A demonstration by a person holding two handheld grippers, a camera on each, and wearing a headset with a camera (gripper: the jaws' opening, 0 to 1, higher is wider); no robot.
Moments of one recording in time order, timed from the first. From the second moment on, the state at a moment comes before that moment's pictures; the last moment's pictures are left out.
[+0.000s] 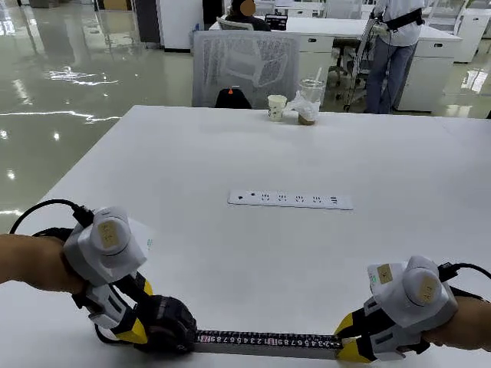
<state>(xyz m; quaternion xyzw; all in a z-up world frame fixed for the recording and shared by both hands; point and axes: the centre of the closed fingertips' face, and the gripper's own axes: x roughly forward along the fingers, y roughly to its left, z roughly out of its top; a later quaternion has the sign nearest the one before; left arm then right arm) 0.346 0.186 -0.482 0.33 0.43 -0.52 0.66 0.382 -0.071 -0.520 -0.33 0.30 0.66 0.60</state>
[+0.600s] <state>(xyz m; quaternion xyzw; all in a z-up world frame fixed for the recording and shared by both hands) 0.346 0.185 -0.482 0.33 0.43 -0.52 0.66 0.383 -0.082 -0.520 -0.34 0.30 0.65 0.60</state>
